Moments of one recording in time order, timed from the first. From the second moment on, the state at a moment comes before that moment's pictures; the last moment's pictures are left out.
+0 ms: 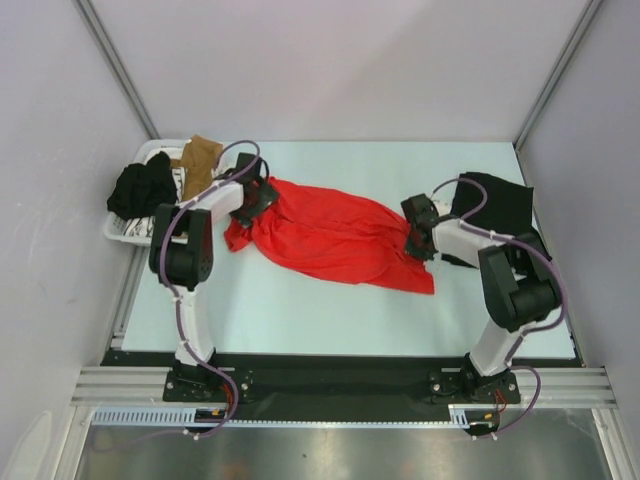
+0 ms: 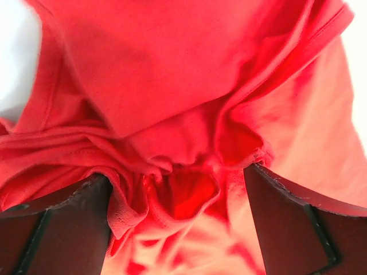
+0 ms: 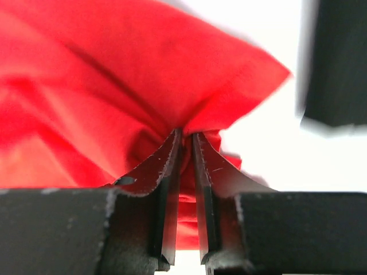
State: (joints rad) left arm -0.19 2.03 1.43 -0.46 -0.19 -0.96; right arm 0.32 1.78 1.07 -0.40 0.30 0.68
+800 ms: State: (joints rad) left arm -0.37 2.59 2.31 -0.31 -0.01 -0.80; right arm 1.02 1.39 0.88 -0.68 0.06 1.01
